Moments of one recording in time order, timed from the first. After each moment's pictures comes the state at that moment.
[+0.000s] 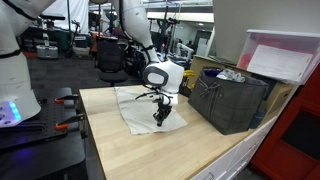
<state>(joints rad) -0.17 0.74 -0.25 -1.92 0.38 2.60 0.64</state>
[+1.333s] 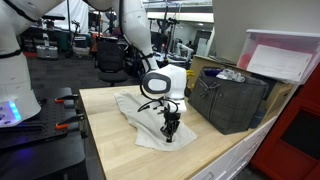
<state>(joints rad) -0.13 0.80 -0.42 -1.93 0.27 2.76 0.64</state>
